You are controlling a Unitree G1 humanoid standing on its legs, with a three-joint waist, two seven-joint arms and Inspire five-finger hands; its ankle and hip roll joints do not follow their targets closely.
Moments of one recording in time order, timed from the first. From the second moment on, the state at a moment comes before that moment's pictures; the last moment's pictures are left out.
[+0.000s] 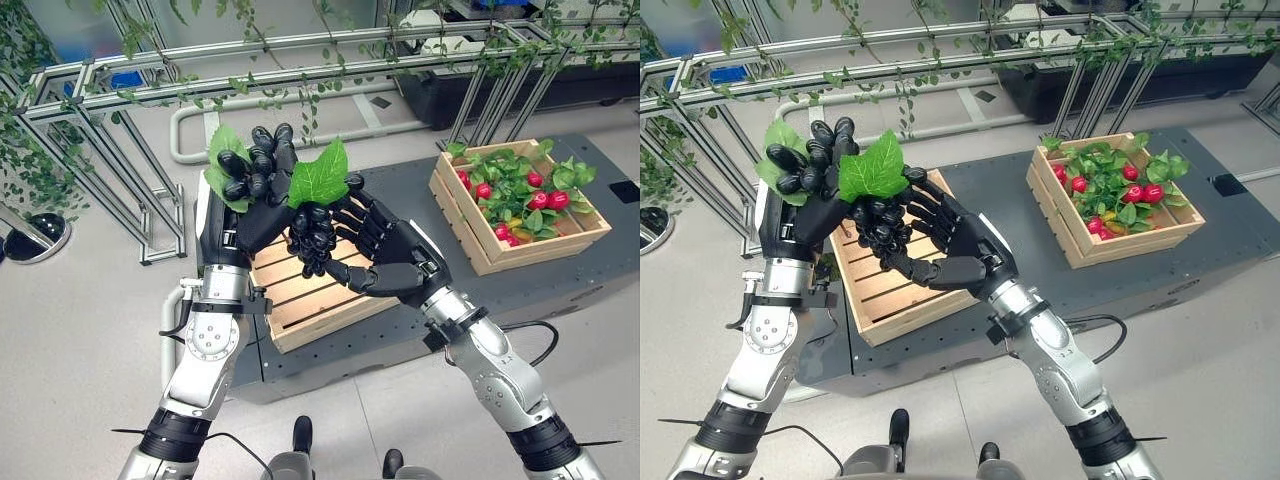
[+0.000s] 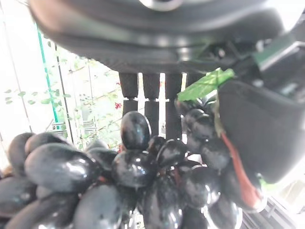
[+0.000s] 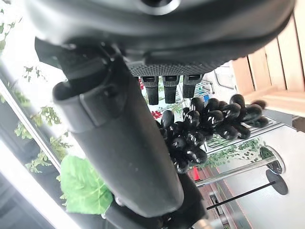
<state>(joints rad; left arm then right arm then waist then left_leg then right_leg) -0.18 0.42 -0.15 -0.18 -0.24 -0.29 0.24 -0.19 -0.38 0.30 -0.23 0.76 0.06 0.15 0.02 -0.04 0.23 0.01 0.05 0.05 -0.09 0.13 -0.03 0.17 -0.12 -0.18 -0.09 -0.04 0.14</state>
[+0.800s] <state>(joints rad) -0.18 0.46 -0.23 -0.20 -0.25 -0.29 0.07 -0.15 -0.37 0.34 -0.23 0.88 0.11 0.15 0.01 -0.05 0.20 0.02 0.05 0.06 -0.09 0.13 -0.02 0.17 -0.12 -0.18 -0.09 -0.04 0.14</state>
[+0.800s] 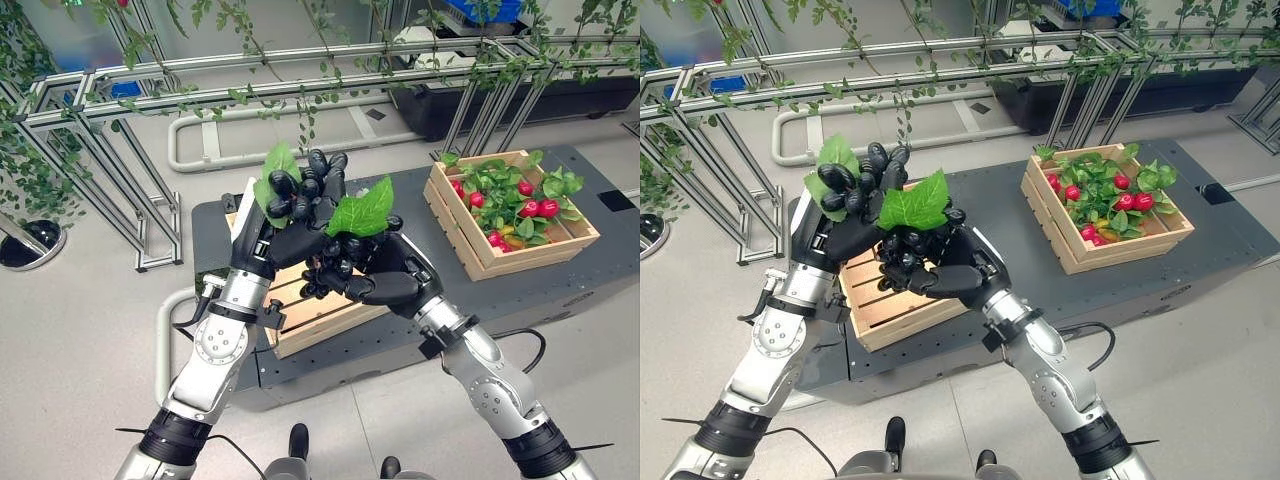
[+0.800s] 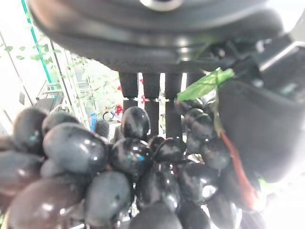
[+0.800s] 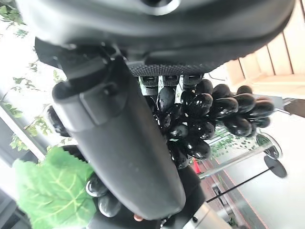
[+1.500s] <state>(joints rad) -0.18 0.49 -0.31 -0.22 -0.25 -0.29 0.01 -0.13 -0.36 0.39 -0.20 0.91 0.13 0.15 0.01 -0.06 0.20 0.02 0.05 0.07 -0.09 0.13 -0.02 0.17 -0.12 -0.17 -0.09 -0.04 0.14</state>
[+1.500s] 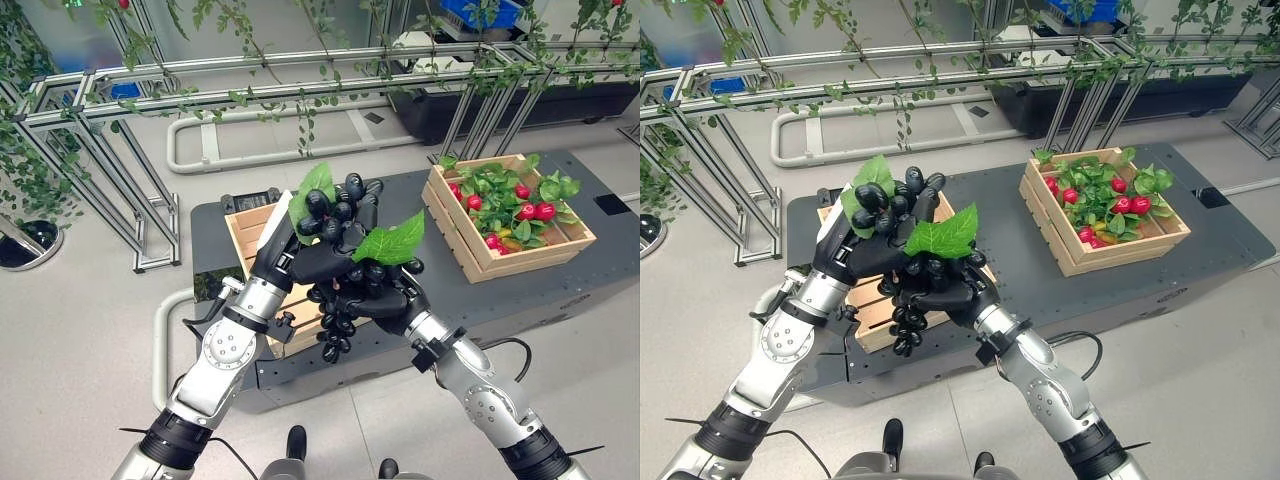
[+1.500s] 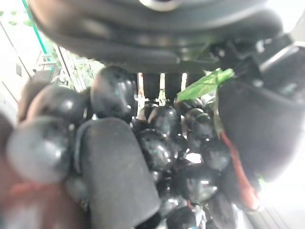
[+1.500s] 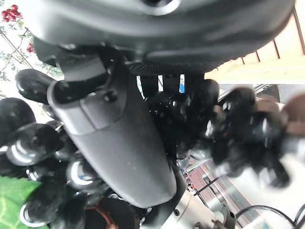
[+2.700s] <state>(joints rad) 0.01 0.49 -0.14 -0.23 -0.74 -0.20 -0.18 0.04 -0.35 0.21 -0.16 0.92 0.11 0.02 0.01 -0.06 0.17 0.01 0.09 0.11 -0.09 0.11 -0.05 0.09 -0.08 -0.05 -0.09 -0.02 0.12</state>
